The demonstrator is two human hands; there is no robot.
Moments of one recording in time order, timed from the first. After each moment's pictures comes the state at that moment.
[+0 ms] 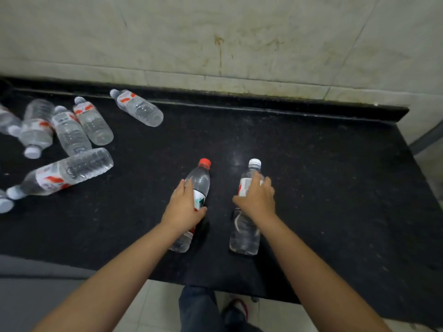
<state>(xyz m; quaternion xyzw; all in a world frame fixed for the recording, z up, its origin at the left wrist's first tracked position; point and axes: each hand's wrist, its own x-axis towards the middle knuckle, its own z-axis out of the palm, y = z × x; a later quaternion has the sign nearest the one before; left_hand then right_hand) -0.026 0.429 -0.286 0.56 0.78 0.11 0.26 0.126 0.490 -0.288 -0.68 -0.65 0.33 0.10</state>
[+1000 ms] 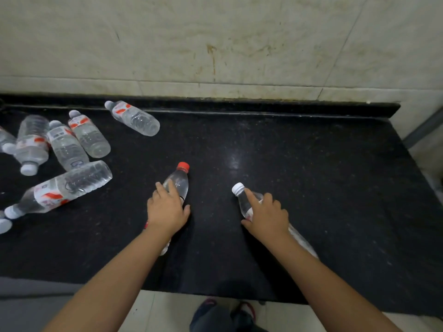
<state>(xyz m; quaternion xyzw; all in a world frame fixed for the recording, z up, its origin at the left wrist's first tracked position) -0.056 0.441 -0.289 0.54 0.83 -0.08 0.10 0.144 0.464 -0.290 -0.63 -0.76 0.16 -0.07</state>
